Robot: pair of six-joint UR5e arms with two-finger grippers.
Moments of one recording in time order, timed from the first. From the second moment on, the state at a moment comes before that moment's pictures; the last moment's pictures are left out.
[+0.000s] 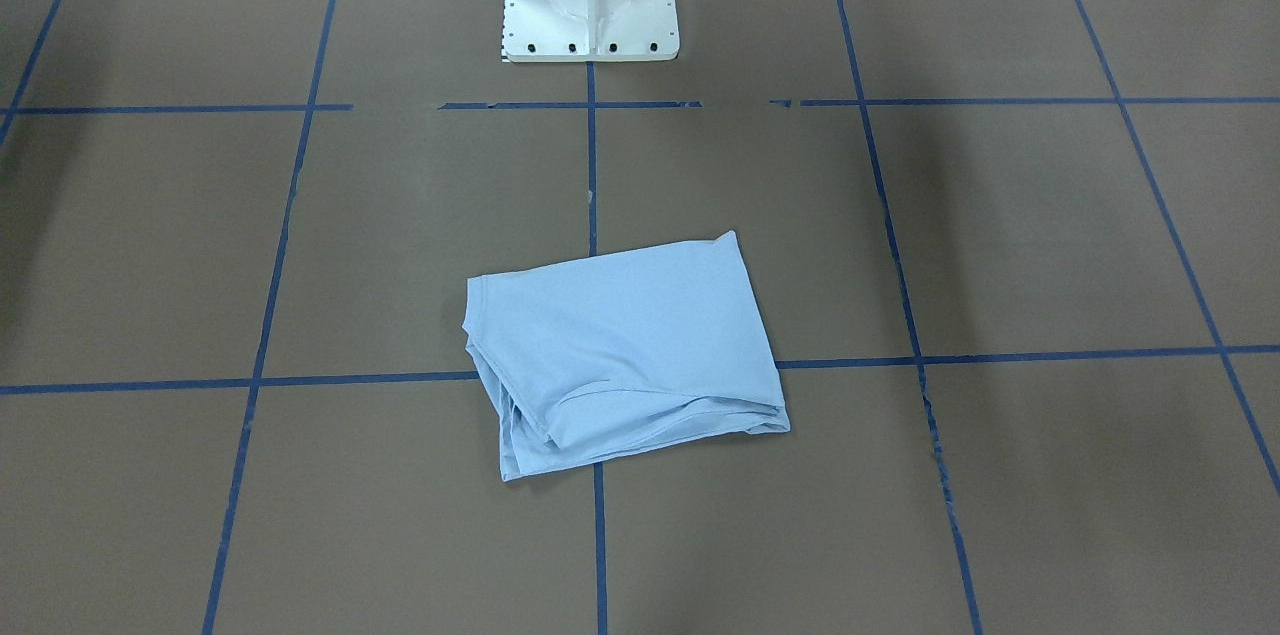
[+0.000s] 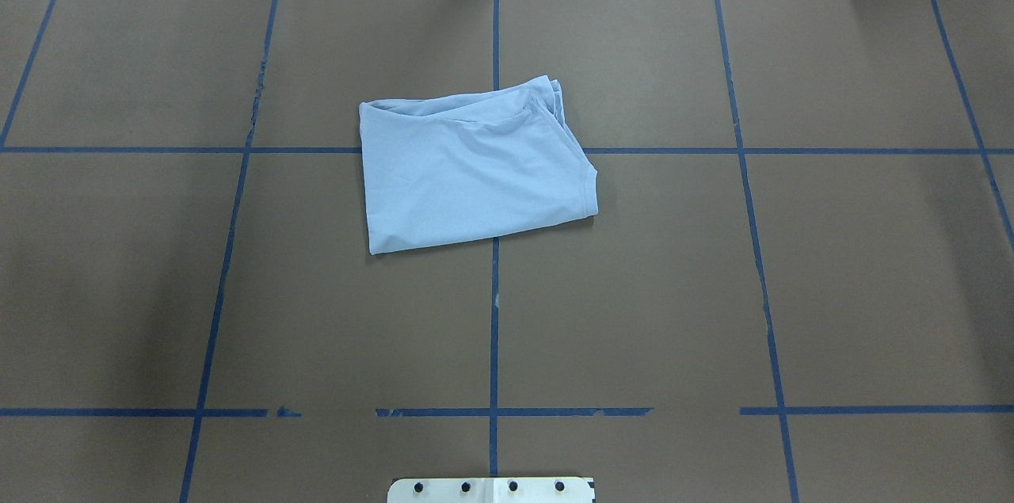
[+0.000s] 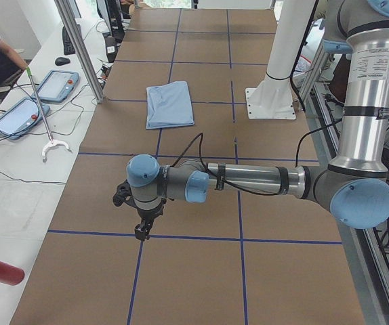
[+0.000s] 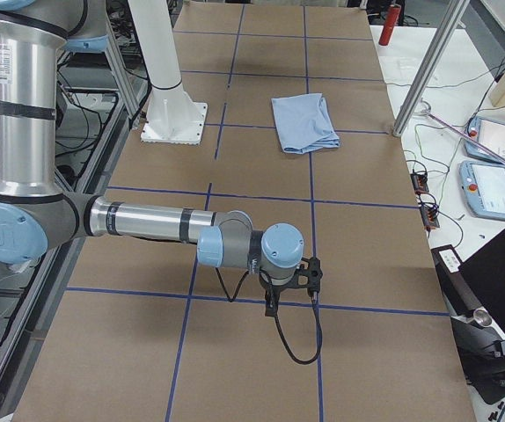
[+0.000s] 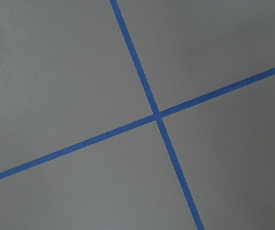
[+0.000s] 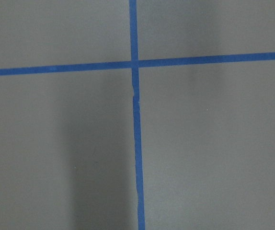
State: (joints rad) left arm -1.54 -1.61 -1.57 -1.65 -2.29 0.25; right arm 1.59 -1.66 1.64 -1.55 2.42 0.06
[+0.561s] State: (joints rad) left arm -1.54 -1.61 -1.59 -1.65 -2.29 0.22; right arm 1.58 -1.67 1.73 -1.55 2.39 0.19
